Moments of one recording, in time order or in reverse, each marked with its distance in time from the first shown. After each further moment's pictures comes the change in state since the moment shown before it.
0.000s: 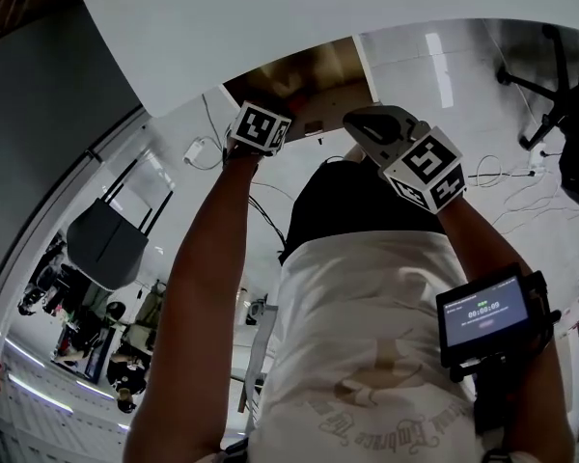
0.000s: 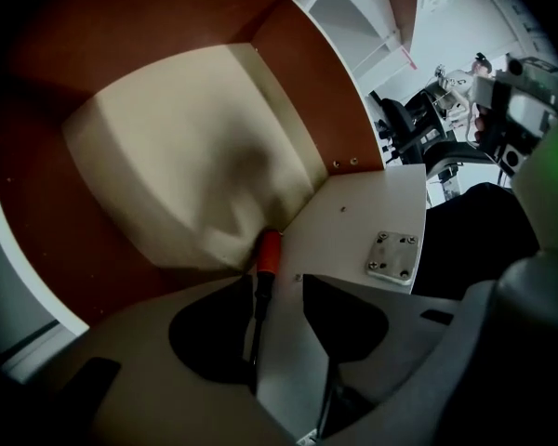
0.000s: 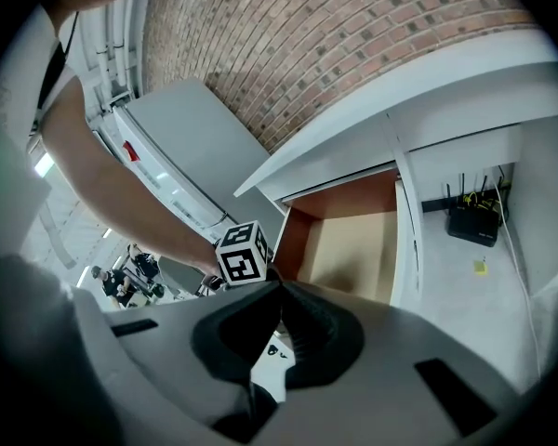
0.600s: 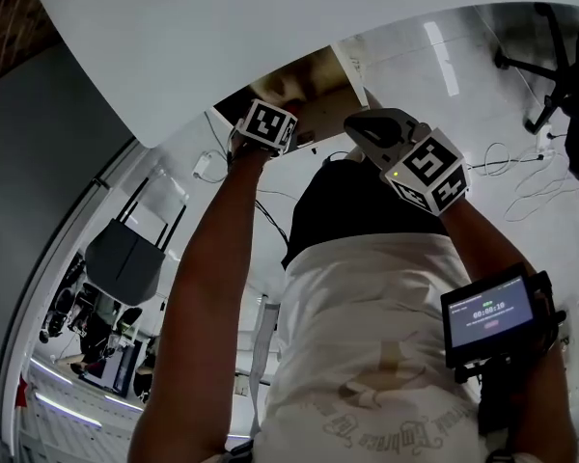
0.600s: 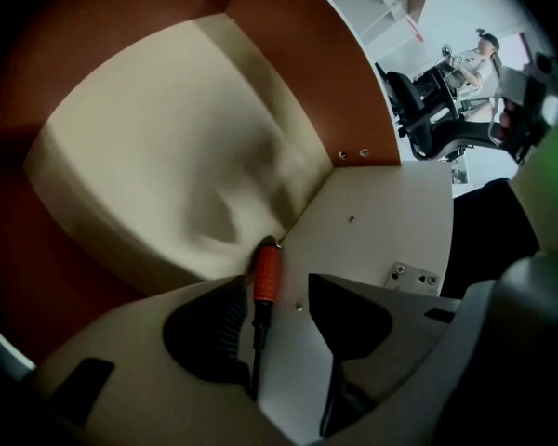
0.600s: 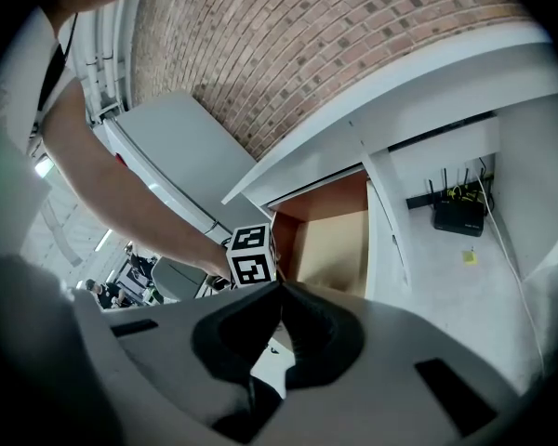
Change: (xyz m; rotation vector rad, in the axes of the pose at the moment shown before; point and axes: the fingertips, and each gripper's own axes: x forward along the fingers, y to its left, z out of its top) left arm 0.009 0.008 0.007 0.043 0.145 0.032; right arm -0.005 -0.008 0.000 0.061 -0.030 -0.041
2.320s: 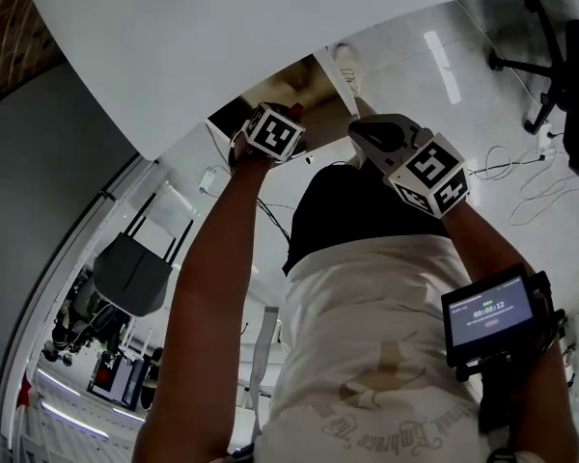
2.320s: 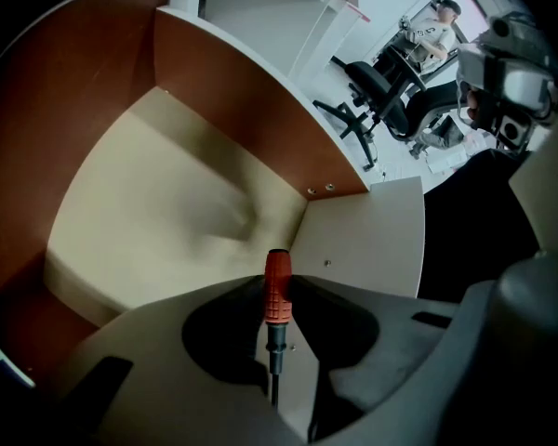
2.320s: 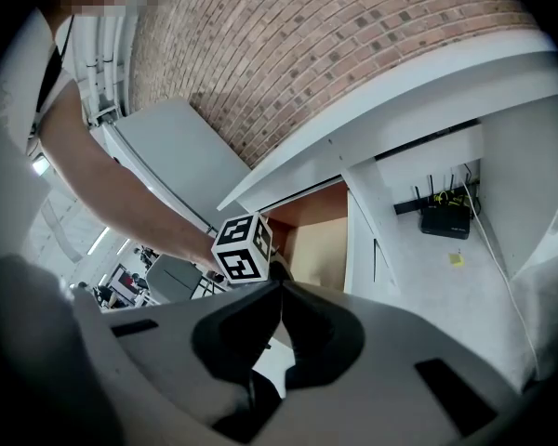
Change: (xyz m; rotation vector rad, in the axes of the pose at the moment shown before) left arm -0.015 -0.033 0.069 0.276 -0.097 0.100; right arm -0.037 -0.028 -0.014 0.016 -0.048 -0.039
